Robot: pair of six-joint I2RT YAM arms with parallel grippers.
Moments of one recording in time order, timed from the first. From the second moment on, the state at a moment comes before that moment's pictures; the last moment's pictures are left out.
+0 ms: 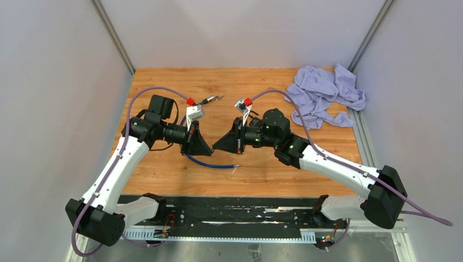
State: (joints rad) left arm -0.32 1.11 1.13 -0.97 1.11 0.36; right arm 0.90 1.27 0.94 0.23 -0.55 0.59
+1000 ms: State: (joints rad) left arm -0.49 0.94 1.21 -1.00 0.53 1.22; right arm 0.83 1.13 0.98 0.02 -0.48 0.54
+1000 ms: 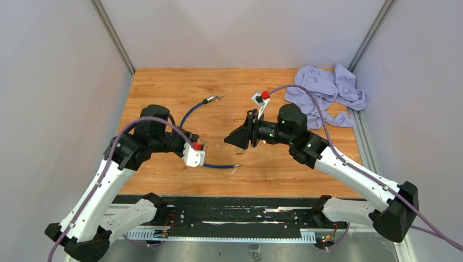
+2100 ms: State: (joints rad) left arm -0.55 0.59 0.75 -0.25 0.47 2.09; right arm 0.76 1.58 0.86 1.13 -0.67 1.38
